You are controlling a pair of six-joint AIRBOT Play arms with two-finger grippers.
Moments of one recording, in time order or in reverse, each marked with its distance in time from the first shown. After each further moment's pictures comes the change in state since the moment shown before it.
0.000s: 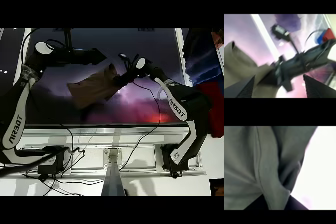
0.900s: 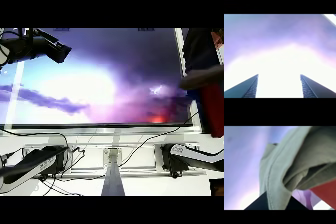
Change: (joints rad) left arm 0.041 0.408 0.000 0.645 0.000 -0.004; right arm -0.999 0.544 0.089 -0.528 0.356 0.603
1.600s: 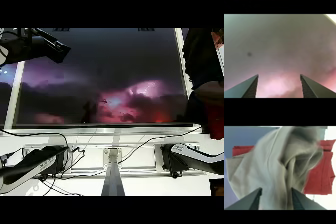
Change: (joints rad) left arm 0.000 0.005 0.000 0.010 0.000 0.000; right arm -0.166 0.043 0.000 -0.315 0.130 0.441
